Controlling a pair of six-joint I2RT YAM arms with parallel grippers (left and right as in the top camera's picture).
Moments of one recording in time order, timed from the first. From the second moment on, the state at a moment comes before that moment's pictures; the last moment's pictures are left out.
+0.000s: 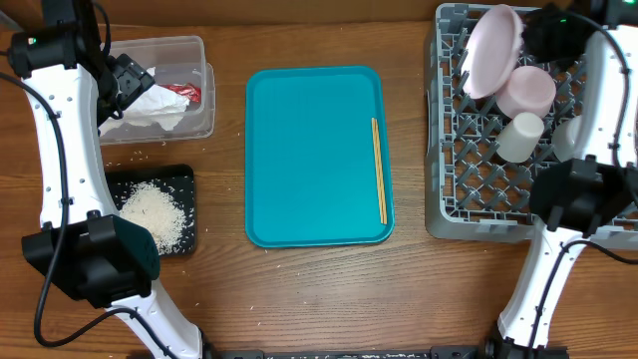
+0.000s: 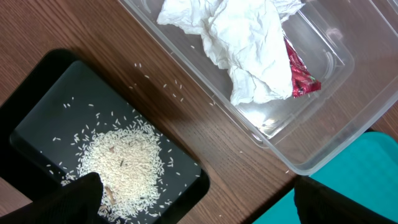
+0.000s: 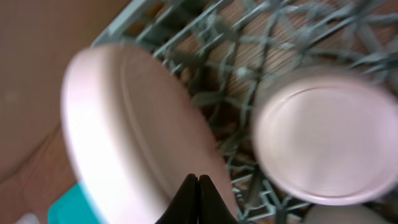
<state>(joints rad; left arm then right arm) 0.24 2.00 2.13 -1.38 -0.14 -0.63 -0.22 2.46 2.72 -1.37 -0.26 0.50</state>
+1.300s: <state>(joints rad) 0.24 2.00 2.13 -1.38 -0.14 -0.63 0.02 2.31 2.62 -1.30 -0.15 0.29</state>
